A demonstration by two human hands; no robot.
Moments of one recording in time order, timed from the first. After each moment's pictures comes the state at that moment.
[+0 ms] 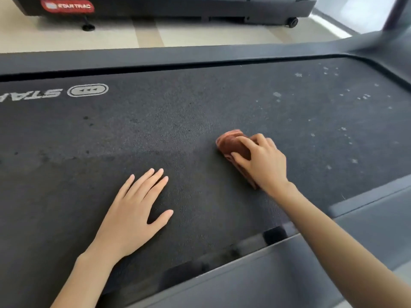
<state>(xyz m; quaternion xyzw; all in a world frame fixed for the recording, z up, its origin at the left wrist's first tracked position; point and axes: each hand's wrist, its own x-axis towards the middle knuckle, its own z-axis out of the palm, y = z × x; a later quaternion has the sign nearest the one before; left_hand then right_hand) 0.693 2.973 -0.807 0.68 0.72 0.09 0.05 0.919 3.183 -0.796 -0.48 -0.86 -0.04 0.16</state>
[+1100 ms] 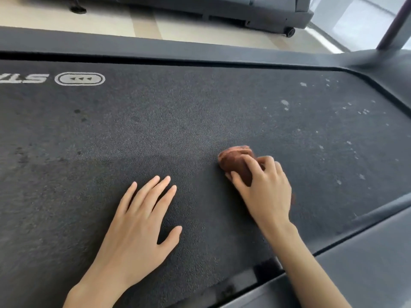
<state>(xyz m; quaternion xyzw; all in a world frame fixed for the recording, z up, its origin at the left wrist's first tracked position) 0.695 2.977 -0.808 0.68 0.72 0.13 0.06 0.884 3.129 -0.794 -0.54 -0.82 -0.06 0.19</state>
